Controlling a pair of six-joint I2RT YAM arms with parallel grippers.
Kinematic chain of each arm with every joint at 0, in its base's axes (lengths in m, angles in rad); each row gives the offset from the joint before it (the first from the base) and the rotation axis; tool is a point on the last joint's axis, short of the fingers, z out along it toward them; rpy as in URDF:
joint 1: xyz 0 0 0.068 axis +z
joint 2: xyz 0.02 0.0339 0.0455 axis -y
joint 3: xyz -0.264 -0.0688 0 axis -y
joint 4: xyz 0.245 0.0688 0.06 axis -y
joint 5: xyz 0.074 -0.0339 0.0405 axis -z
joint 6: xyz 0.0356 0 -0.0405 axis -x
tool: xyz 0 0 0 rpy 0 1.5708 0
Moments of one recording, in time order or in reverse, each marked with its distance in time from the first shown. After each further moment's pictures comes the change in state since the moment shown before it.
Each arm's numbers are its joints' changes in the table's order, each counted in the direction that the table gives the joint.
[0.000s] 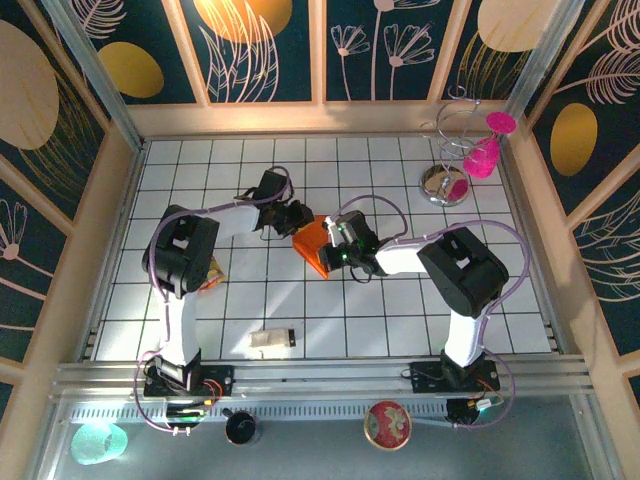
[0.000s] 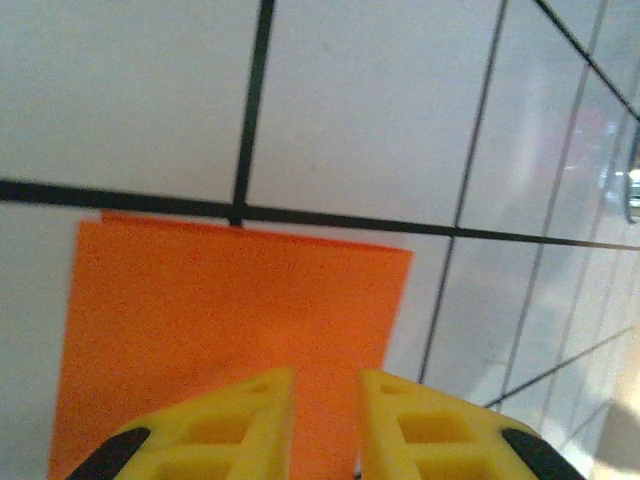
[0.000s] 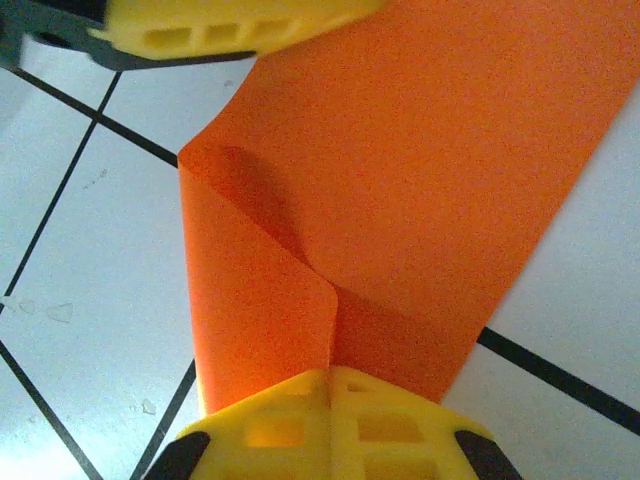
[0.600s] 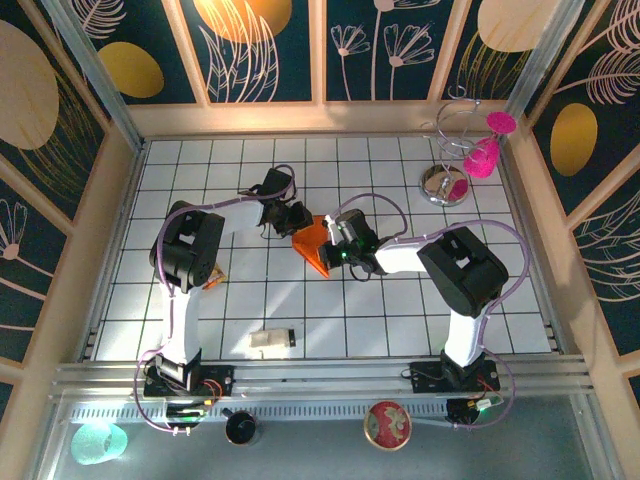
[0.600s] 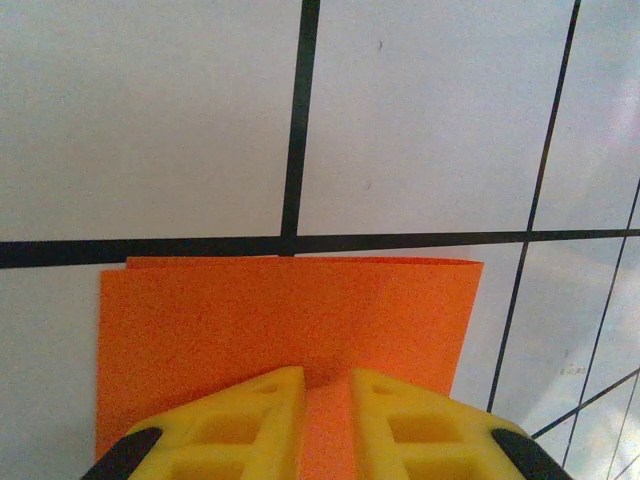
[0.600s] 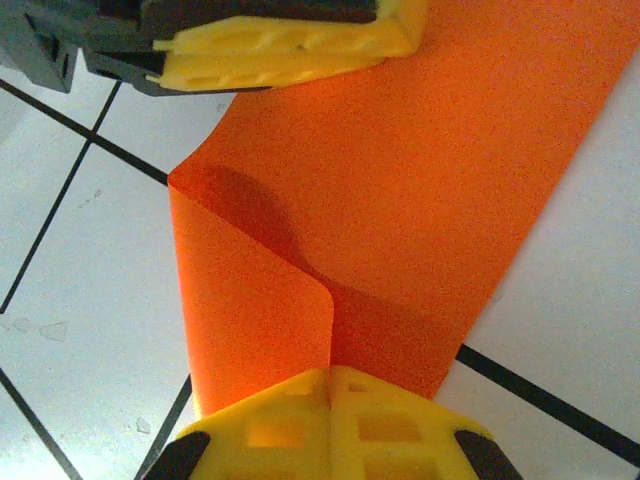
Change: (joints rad) left arm 0.000 -0.055 0.069 -0.099 -0.022 -0.113; right arm -0.003 -0.002 0.009 0.000 0.020 0.000
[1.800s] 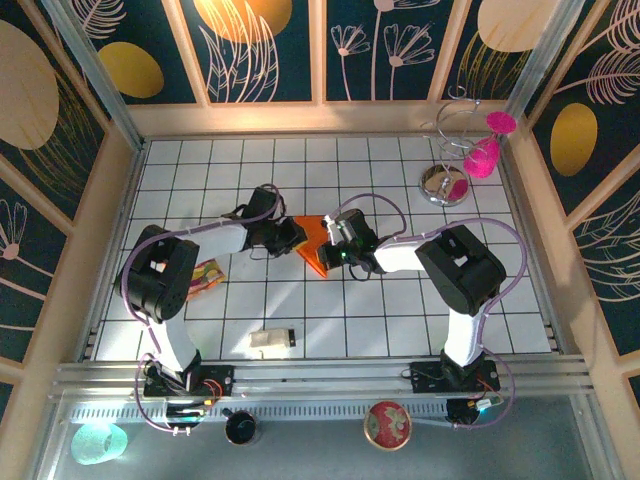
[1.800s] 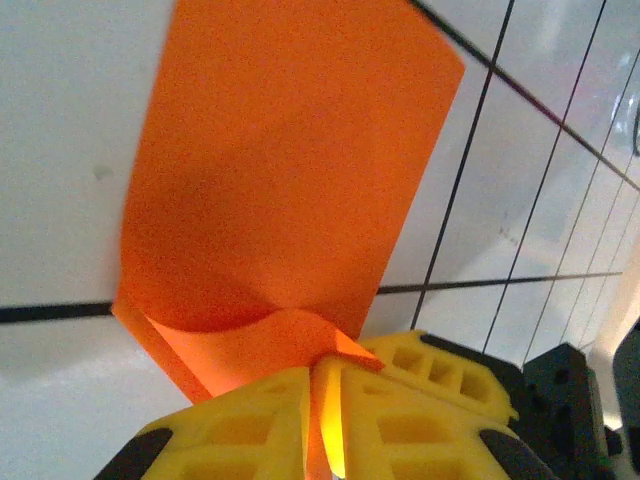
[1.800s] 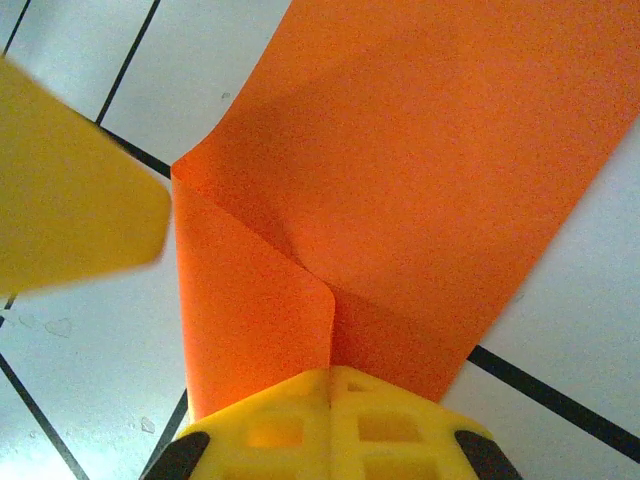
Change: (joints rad) left arm -0.039 0.303 -0.351 0.122 0.054 0.219; right arm -0.003 -0.018 0.011 -0.008 -0.034 -0.006
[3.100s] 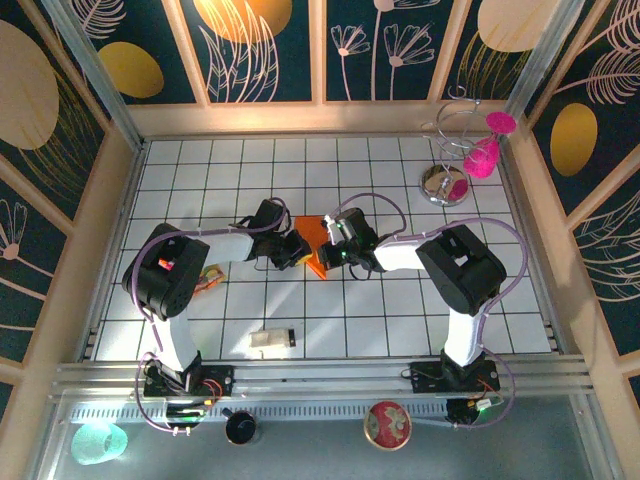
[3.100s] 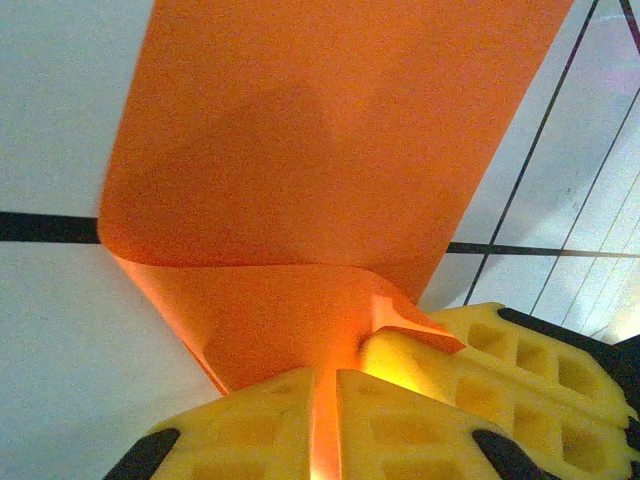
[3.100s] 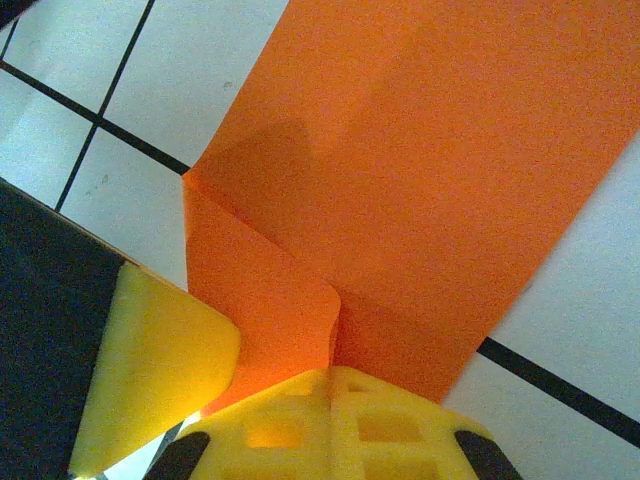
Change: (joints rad) left arm -0.040 -0.039 -0.062 0.062 0.021 0.064; right arm -0.005 0.000 0.015 -0.036 -0.021 -0.005
